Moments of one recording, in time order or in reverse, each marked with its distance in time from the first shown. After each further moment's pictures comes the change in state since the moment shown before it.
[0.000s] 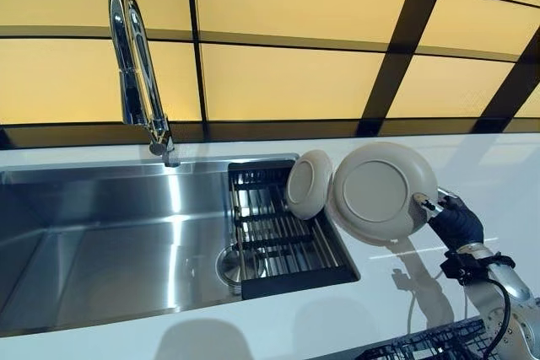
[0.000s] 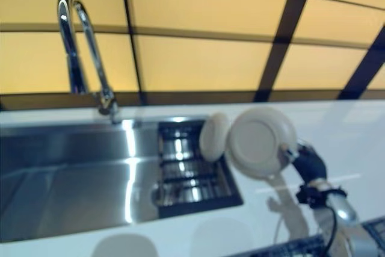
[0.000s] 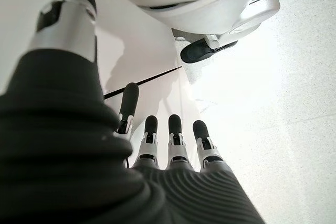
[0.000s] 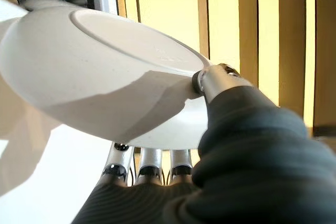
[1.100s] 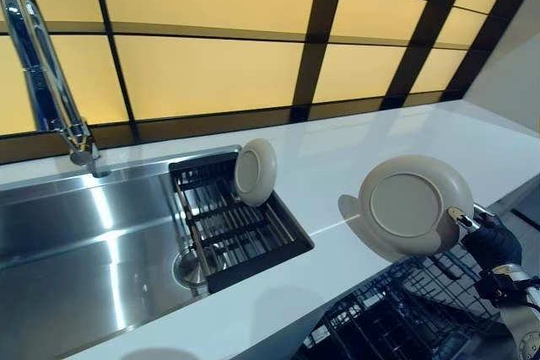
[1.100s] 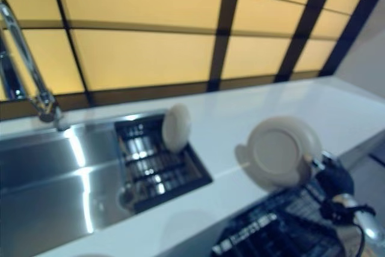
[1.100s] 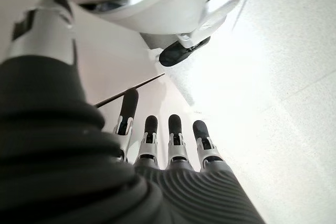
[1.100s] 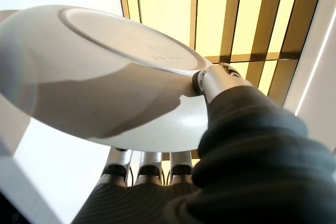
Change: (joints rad) left arm 0.026 0.027 0.012 0.093 0.000 -0.007 -0.036; right arm 0.128 -0.028 -0.102 0.036 0.074 -0.044 0.101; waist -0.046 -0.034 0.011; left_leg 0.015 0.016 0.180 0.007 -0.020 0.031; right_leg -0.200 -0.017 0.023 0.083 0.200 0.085
